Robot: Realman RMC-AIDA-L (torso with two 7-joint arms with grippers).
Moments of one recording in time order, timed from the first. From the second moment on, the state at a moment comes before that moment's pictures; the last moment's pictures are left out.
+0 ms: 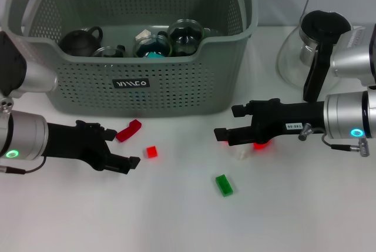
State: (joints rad) left arm -0.37 -2.18 0.99 1.17 2.36 1.41 -1.88; right arm 0.66 2.07 -1.10 -0.55 -1.87 -1.22 1.63
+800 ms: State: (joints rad) left arm -0.41 -2.18 1.07 1.07 2.38 1.21 -1.88; right arm 0.68 2.07 -1.11 -0.55 -1.88 -1.23 1.62
